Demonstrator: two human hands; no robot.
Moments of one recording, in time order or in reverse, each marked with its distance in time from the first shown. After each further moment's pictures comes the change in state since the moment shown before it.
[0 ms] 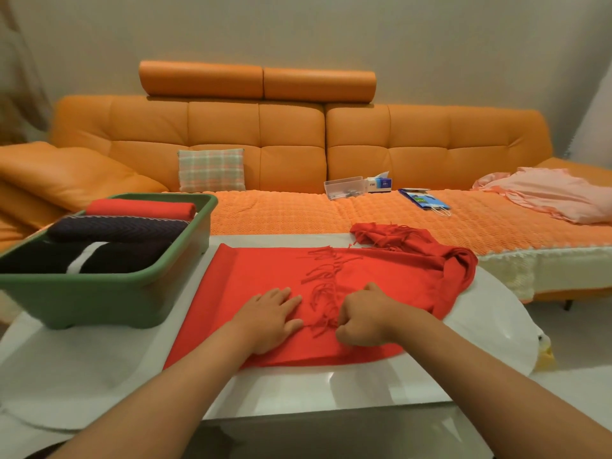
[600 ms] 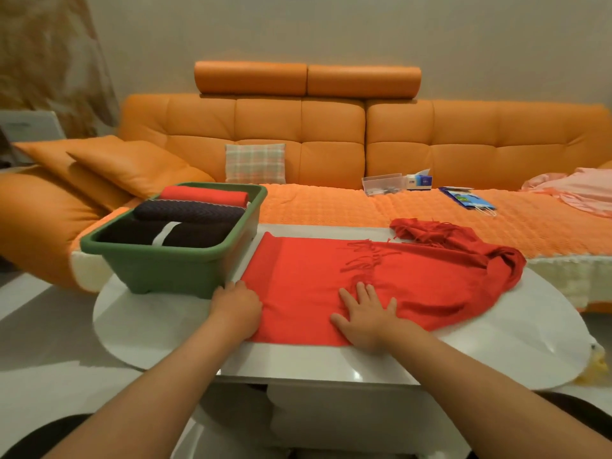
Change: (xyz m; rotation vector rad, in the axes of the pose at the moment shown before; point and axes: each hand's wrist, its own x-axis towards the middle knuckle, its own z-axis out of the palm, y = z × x) left_hand -0.093 -0.065 -0.010 0.217 -0.060 -0.526; right_hand 0.041 -0.061 0.057 0.114 0.021 0.231
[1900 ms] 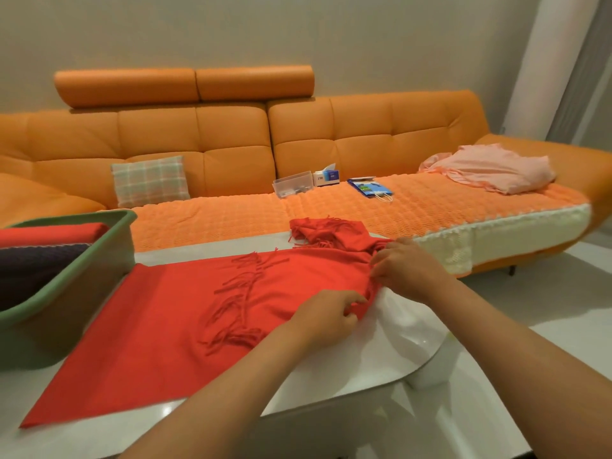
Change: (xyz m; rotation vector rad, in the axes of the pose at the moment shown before) left_hand -0.003 0.318 -0.094 -0.773 0.168 0.813; right_hand -0.038 0.297 -0.074 -0.325 0.576 -0.268
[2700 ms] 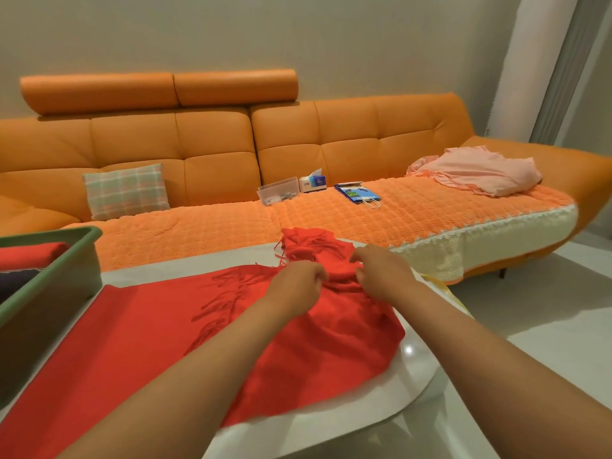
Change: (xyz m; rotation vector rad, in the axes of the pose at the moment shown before) left_hand 0.081 -0.042 -0.027 0.156 0.124 -0.101; right_hand 0.041 0.003 0.021 0.330 -0.056 0.543
